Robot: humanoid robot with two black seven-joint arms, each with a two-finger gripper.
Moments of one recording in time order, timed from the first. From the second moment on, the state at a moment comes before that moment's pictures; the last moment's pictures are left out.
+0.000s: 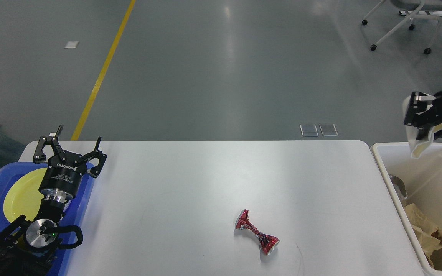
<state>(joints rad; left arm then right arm) -0.37 0.28 -1.07 -0.67 -0.15 -0.67 -0.31 2.50 -0.42 -1.69 1.53 0.18 0.69 -0.16</state>
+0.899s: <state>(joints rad) -0.37 0.28 -1.07 -0.67 -0.15 -0.67 -0.31 0.79 -0.55 -0.87 0.29 0.12 0.19 -0.16</state>
